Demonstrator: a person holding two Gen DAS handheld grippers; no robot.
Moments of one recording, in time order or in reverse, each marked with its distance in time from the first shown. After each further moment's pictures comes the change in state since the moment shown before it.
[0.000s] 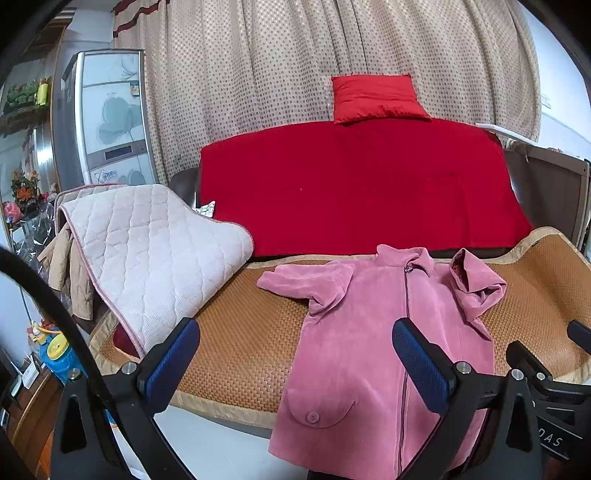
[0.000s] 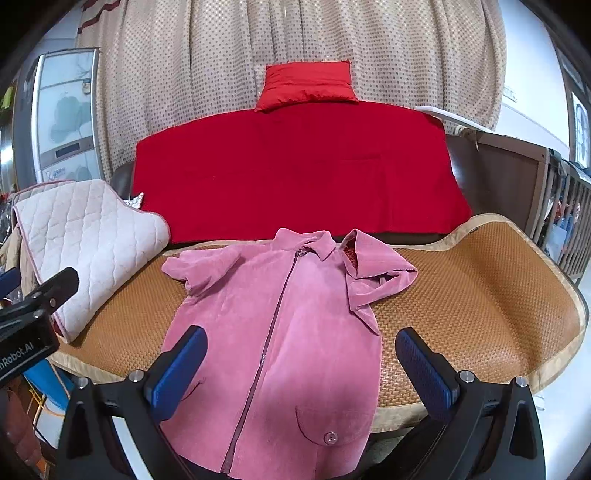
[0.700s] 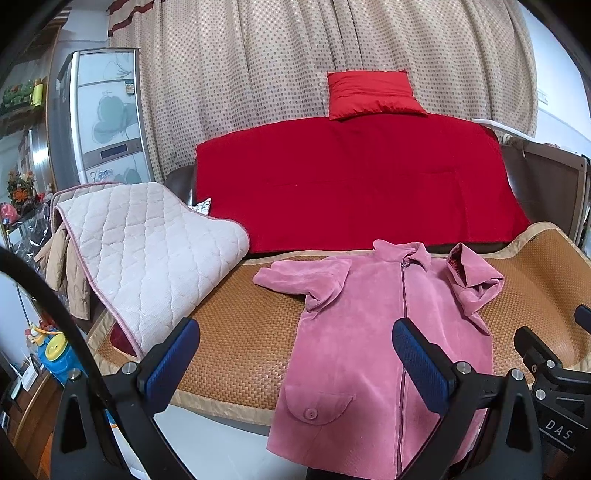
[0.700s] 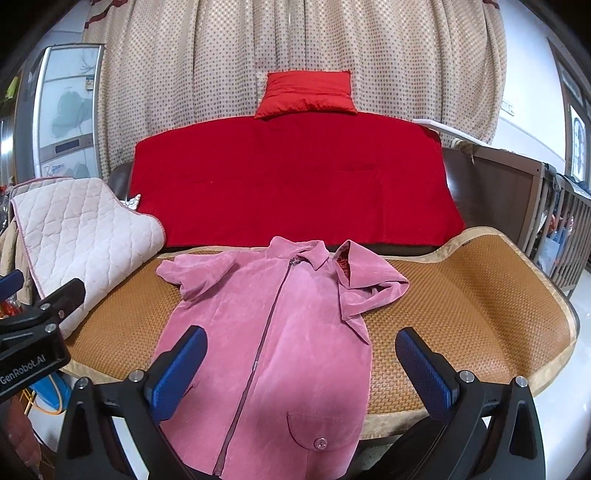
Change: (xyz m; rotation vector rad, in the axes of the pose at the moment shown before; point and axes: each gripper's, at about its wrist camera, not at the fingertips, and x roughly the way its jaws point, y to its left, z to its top) left arm 0.005 -0.001 -0.003 0.010 0.011 -0.013; right arm -0.009 0.002 0.003 -0.026 -0.036 -0.030
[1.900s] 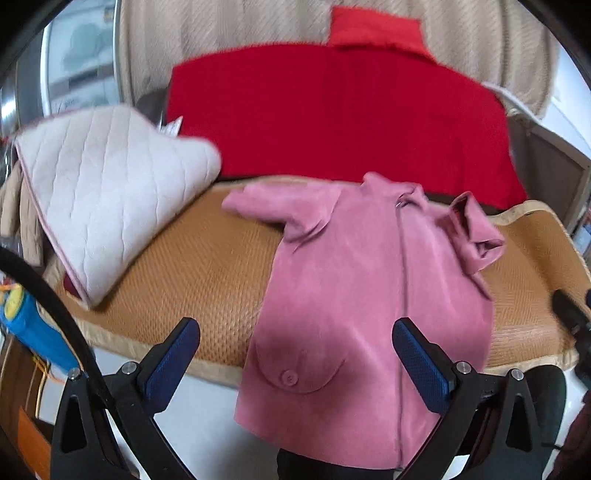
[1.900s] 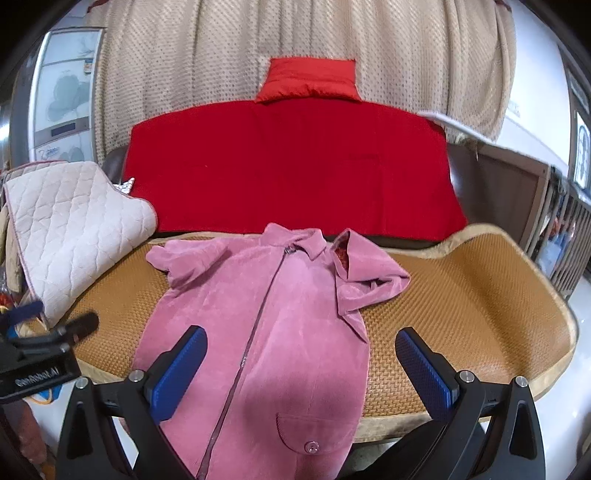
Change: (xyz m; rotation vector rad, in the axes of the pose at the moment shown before) left arm 0.098 0.013 -0.036 -0.089 0.288 -0.117; right arm 0.044 -0.011 -0.003 -0.005 0.071 -0.025
